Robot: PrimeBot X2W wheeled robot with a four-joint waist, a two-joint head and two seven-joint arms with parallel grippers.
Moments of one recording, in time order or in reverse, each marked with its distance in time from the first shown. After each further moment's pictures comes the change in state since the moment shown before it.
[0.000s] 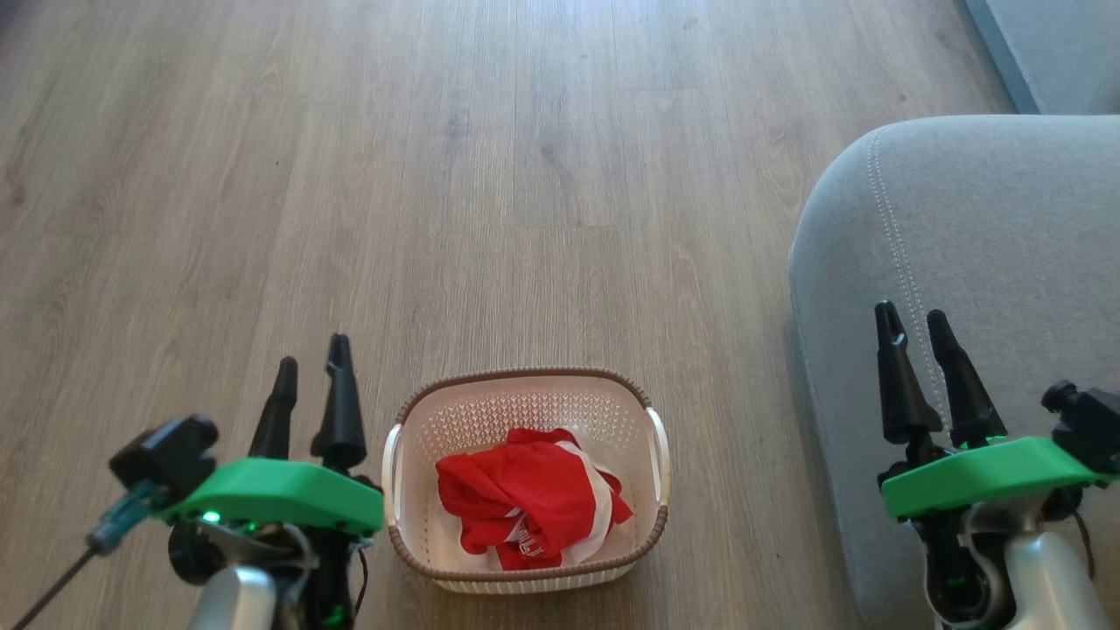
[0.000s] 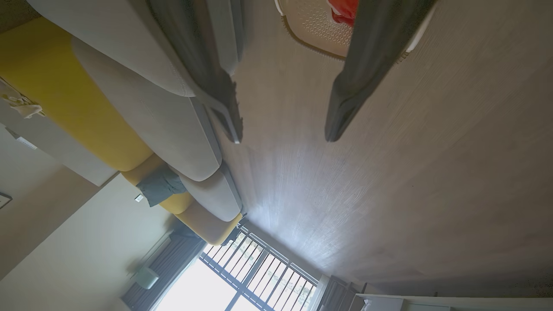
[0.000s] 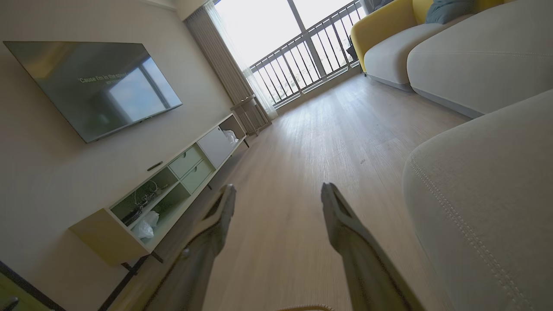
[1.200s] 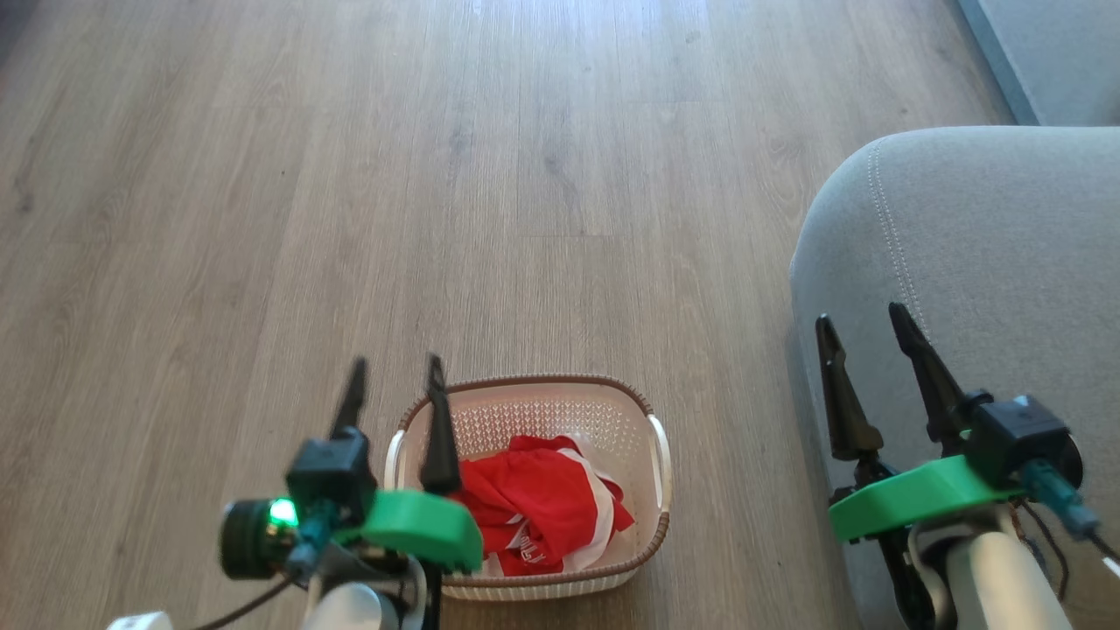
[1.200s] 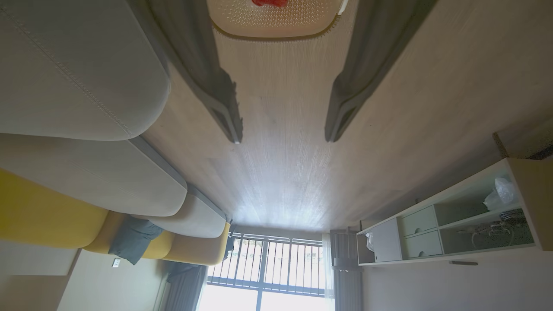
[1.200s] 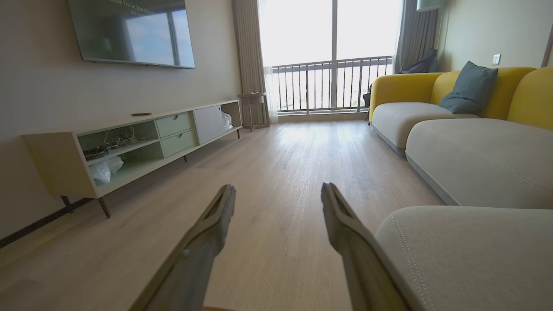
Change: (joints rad) left arm -0.073 0.131 -0.381 -0.009 0.331 0.360 -0.099; right arm -0.002 0.000 0.066 -0.003 -0.430 0.000 -0.107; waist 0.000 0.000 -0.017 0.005
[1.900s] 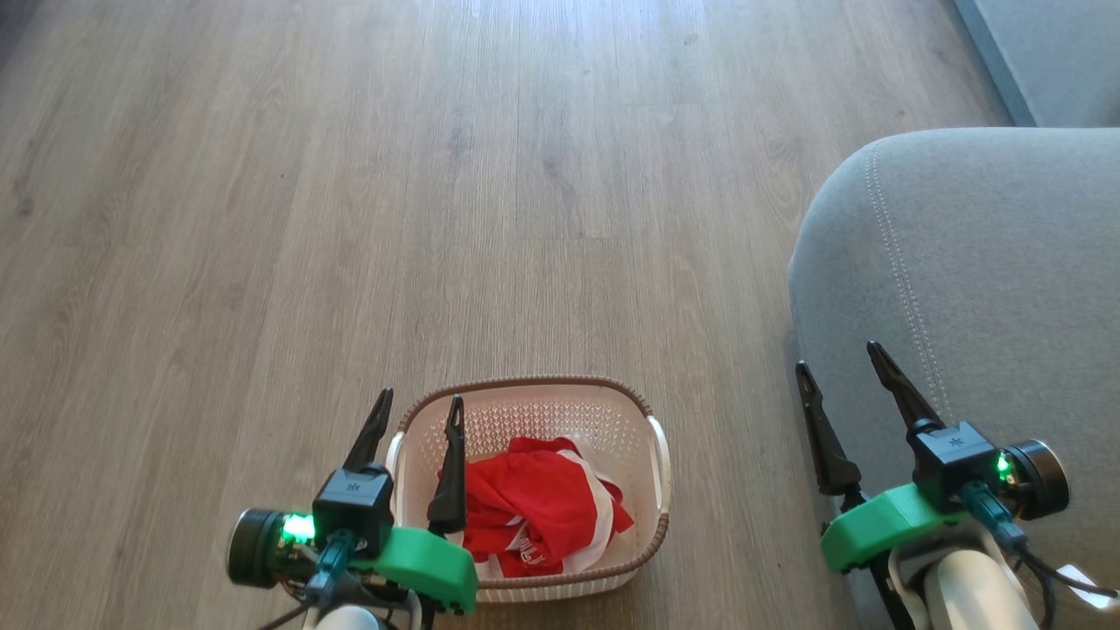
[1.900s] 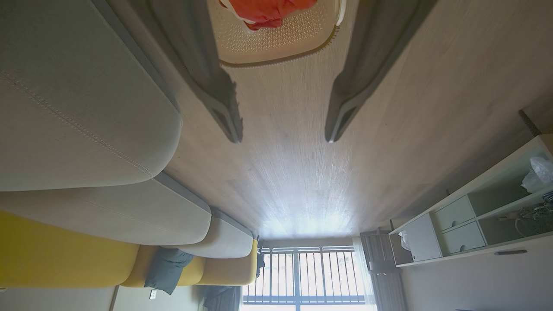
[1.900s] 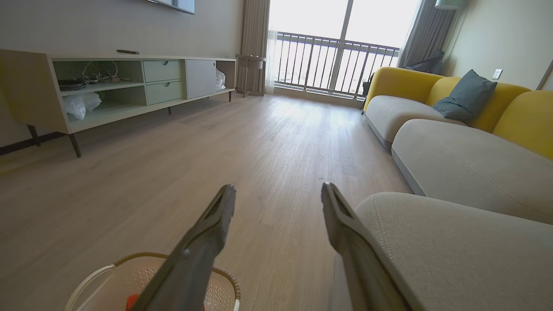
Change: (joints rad) left arm 0.079 -0.107 0.160 0.168 0.215 -0.332 -0.052; right arm 0.001 0.000 -0.005 0.147 -0.229 0.000 -0.052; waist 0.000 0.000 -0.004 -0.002
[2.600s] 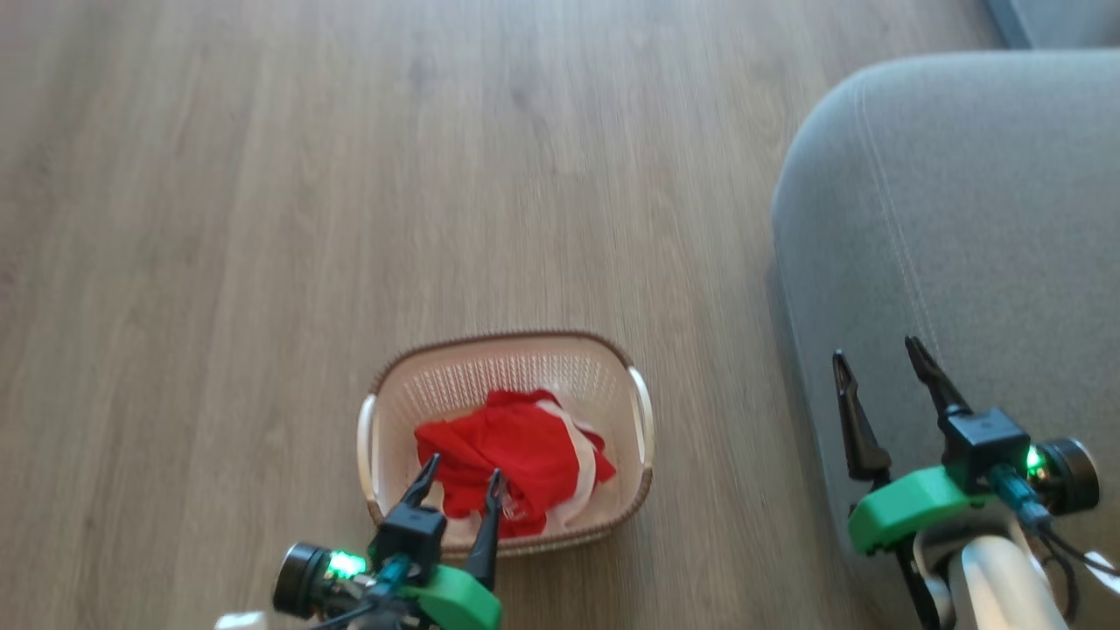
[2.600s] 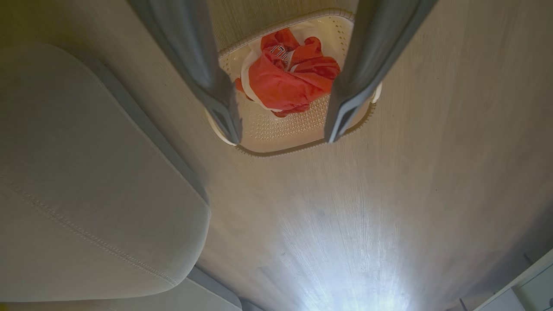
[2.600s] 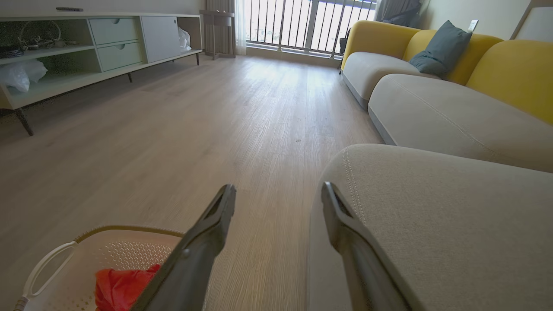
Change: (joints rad) left arm -0.023 -0.003 -0.085 0.227 0.011 -0.052 0.000; right arm -0.034 0.000 -0.075 0.061 -0.010 0.000 0.000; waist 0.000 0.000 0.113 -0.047
